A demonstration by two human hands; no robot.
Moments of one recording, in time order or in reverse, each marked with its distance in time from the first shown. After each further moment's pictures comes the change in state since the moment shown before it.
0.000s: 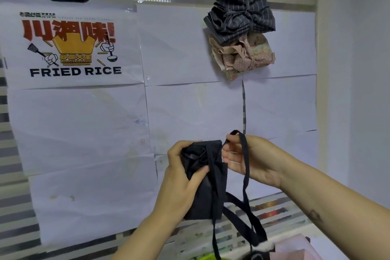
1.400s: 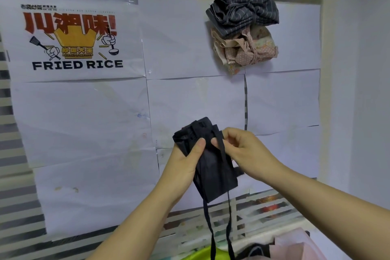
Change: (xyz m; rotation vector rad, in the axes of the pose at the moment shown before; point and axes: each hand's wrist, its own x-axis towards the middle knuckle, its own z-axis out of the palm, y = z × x) left_hand 0.023 0.000 0.003 -0.403 -0.107 -0.305; right_hand 0.012 0.024 -0.001 -0.806 -0.008 -0.534
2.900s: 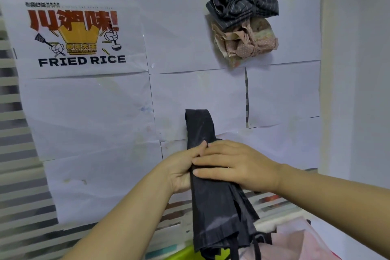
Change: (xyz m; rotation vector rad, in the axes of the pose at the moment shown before) left_hand 0.005 0.002 -0.013 -0.555 -0.238 -0.816; right_hand -0.009 0.030 0.008 -0.845 -0.171 -1.159
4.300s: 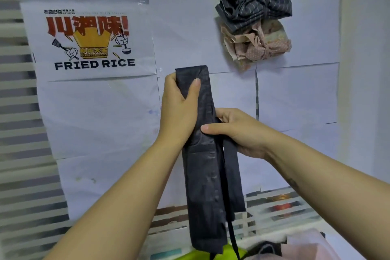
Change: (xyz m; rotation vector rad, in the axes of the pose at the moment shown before) left_hand -0.016 0.065 0.052 0.727 0.653 1.304; right_hand 0.064 0.024 -0.041 1.506 0.133 1.081
